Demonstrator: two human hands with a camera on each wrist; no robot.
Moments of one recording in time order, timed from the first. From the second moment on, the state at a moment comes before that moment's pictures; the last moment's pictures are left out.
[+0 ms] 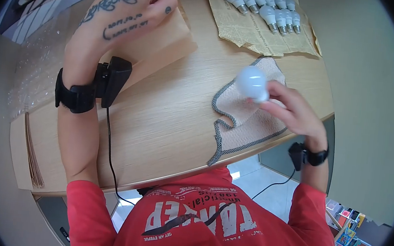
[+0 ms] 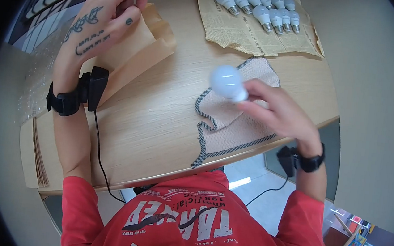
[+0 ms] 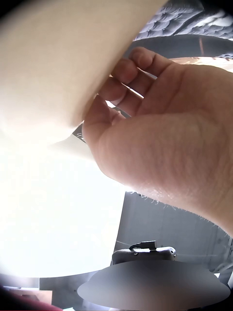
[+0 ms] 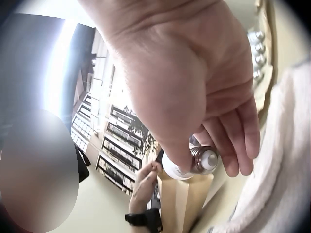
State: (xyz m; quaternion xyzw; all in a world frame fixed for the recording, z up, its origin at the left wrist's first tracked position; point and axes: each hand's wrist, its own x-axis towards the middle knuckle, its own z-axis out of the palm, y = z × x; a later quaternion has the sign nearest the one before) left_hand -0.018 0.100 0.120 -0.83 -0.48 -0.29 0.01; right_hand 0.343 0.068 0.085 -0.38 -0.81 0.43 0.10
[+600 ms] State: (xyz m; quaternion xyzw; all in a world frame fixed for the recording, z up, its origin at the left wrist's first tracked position) left_hand -0.020 0.094 0.128 -0.81 -0.49 -0.31 0.00; right_hand 0.239 0.176 0.084 -0.29 -0.74 0.46 0.40
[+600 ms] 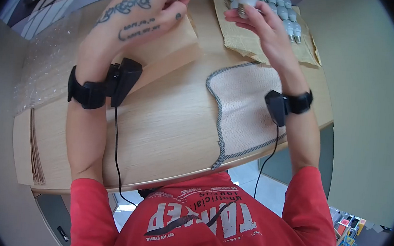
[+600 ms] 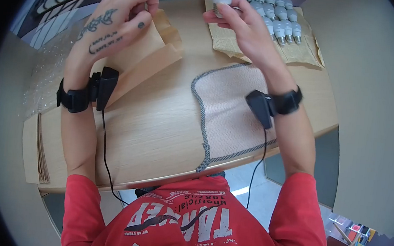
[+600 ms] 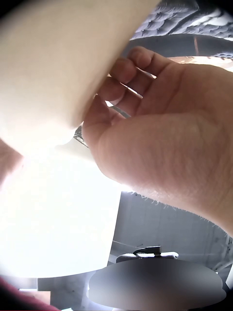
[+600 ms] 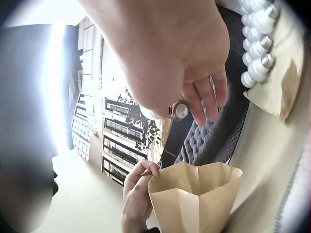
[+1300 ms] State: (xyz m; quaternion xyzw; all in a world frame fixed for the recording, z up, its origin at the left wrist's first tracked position) left_hand -0.026 0.105 0.124 -0.80 -0.51 -0.33 -0.04; right_hand 0.241 0.237 0.115 -0.36 -0.81 0.37 0.29
